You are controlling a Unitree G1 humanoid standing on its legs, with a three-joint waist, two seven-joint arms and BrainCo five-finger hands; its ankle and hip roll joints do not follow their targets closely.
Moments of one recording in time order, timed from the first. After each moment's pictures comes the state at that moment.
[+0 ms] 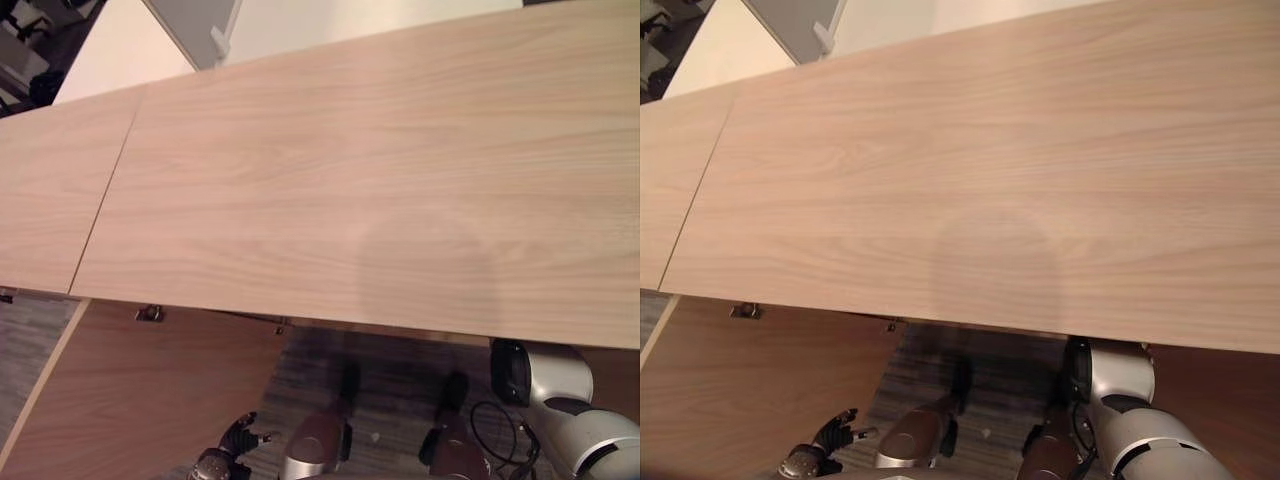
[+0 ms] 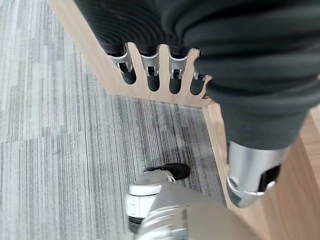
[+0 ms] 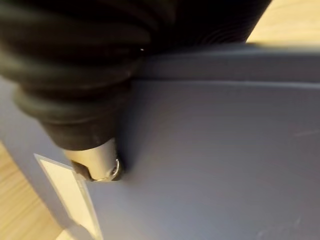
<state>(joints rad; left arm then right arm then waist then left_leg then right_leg) 0.06 0.29 -0.36 0.94 -0.19 -0.11 0.02 -0.90 -0.36 -0.29 1.24 1.32 -0.36 -0.36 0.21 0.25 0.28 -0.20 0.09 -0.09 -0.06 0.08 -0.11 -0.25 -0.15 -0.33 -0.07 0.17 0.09</state>
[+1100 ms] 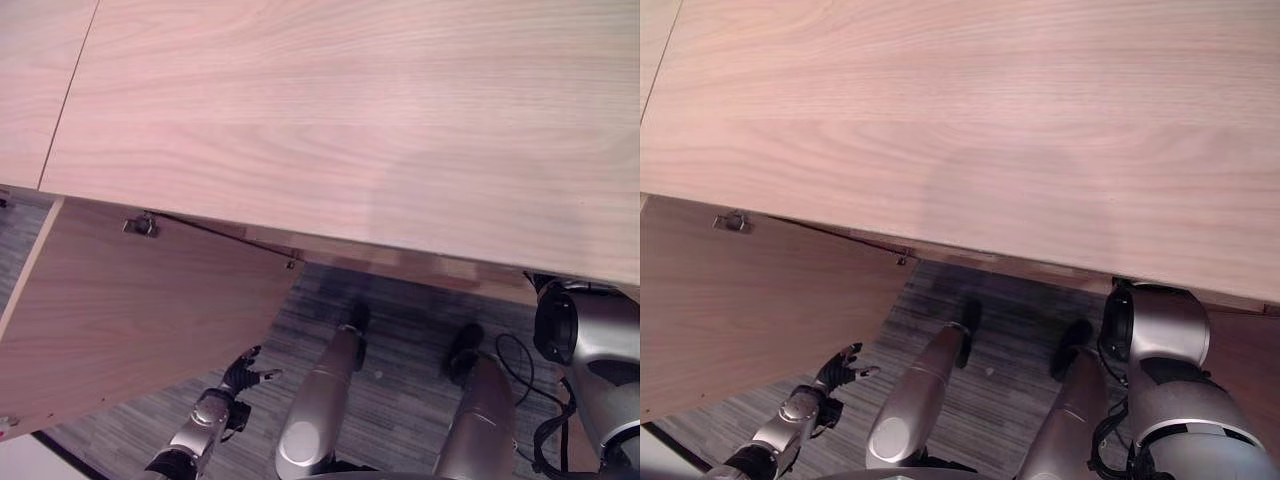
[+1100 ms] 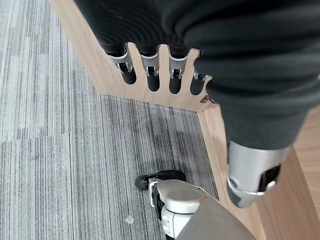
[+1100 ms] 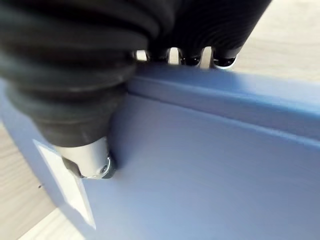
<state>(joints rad) -0.08 0.40 -0.43 0.80 -0.26 -0.12 0.05 -1.08 -0.54 -0.19 1.38 1.31 -0.27 -0.37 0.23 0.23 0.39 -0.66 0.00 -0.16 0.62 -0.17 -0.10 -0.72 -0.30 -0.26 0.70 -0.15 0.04</state>
